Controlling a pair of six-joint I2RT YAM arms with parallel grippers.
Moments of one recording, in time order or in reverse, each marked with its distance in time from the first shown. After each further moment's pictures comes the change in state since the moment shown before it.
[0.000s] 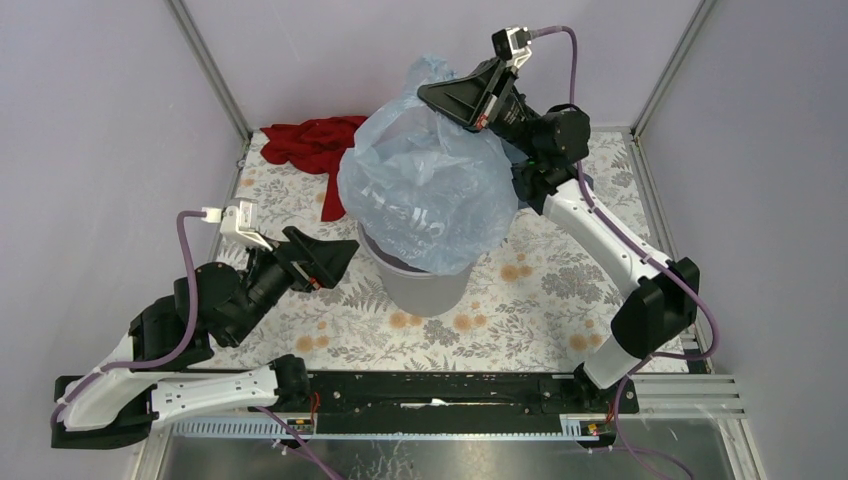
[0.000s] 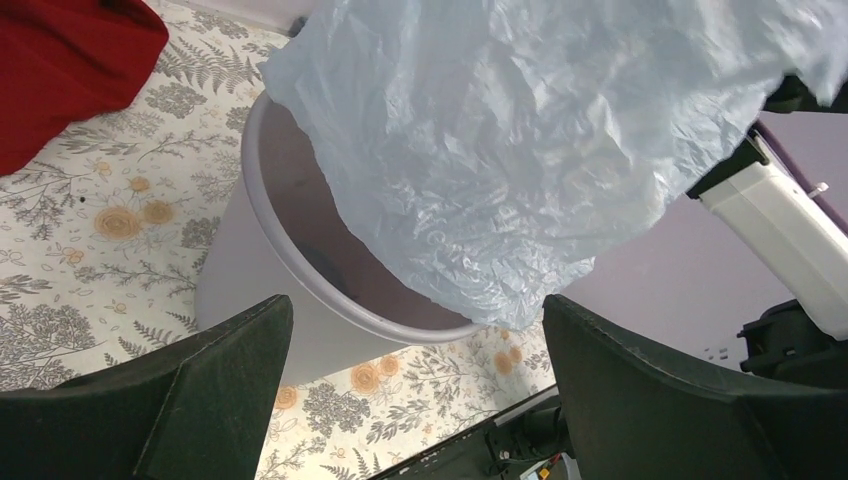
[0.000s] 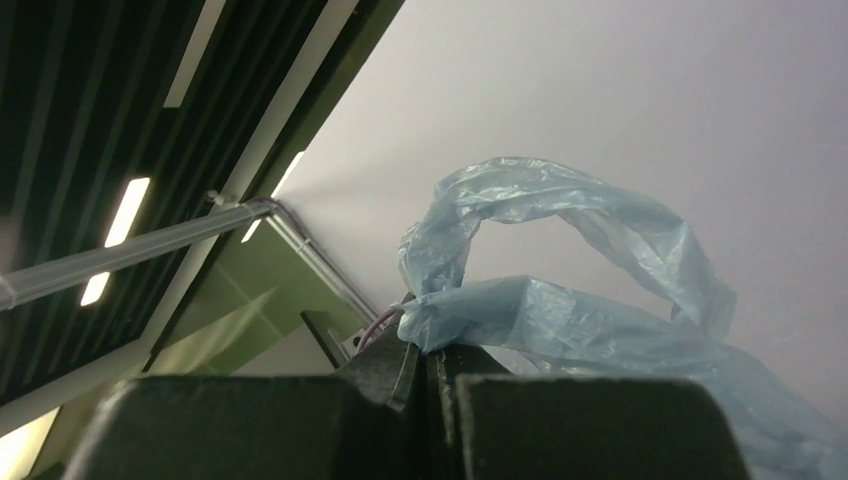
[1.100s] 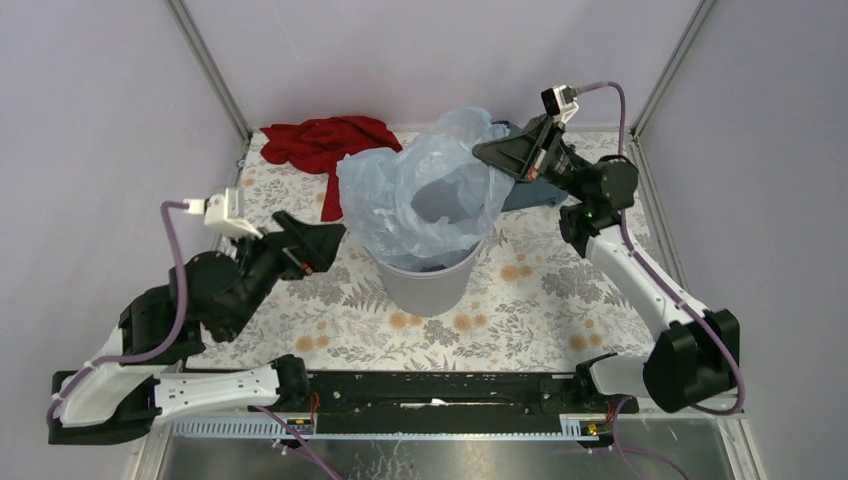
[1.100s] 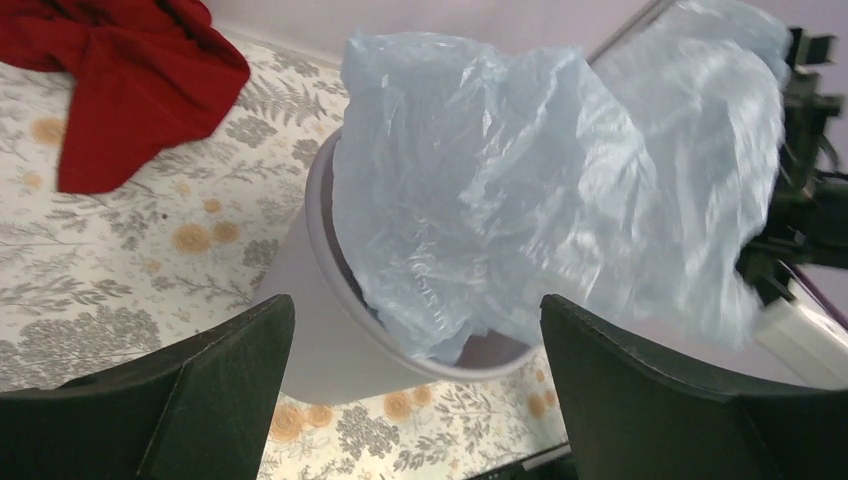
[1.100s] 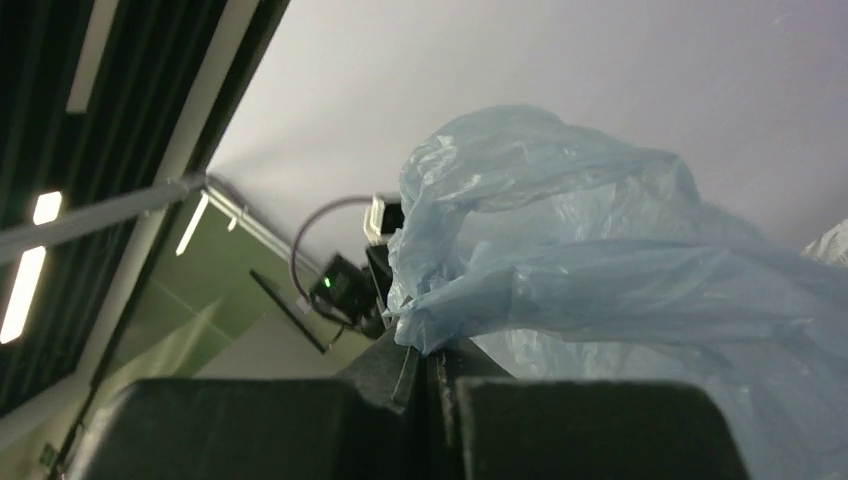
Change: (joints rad) left arm 0.000 0.017 0.076 -0.091 -0.120 -0.021; right arm -0.182 -0.257 -0.472 0.093 -0.172 0.038
